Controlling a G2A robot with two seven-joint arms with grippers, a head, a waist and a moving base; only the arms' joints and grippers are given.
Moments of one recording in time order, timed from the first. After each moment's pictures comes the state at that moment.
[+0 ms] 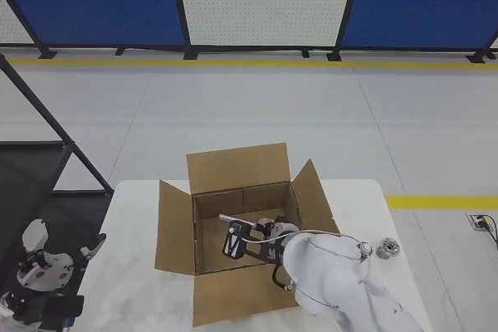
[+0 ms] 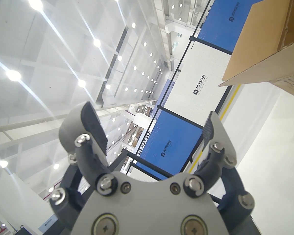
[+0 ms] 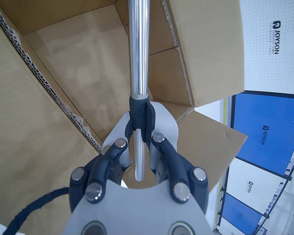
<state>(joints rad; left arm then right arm) 1.44 -1.02 -1.92 -1.67 2.08 0.12 0.90 -0.64 -1.32 0.85 -1.90 -1.43 -0.51 1.29</state>
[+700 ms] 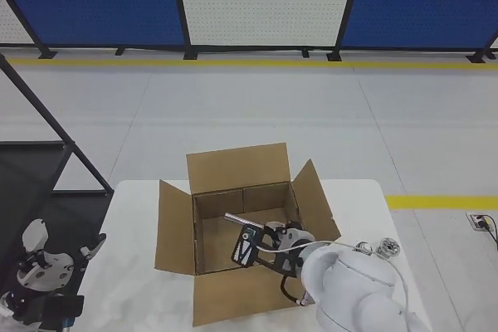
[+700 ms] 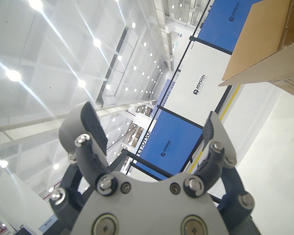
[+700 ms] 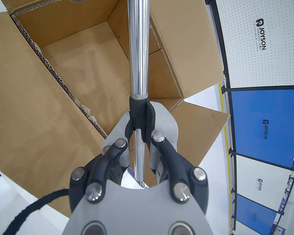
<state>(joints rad) 1.44 -1.02 -1.92 -1.67 2.08 0.12 0.90 -0.74 -1.29 0.94 -2.06 -1.43 -0.50 1.32</state>
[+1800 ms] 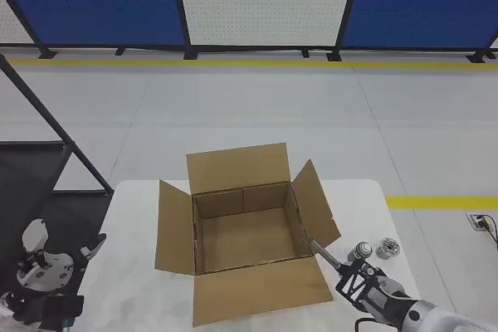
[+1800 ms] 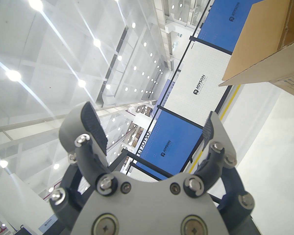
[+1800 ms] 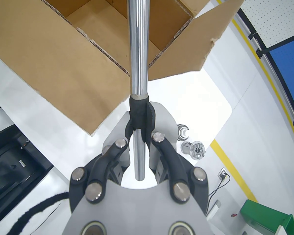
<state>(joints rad) 1.44 -1.02 -1.92 -1.67 2.08 0.12 0.90 -1.45 -1.19 1.64 -2.35 -1.22 -0.64 1.02</state>
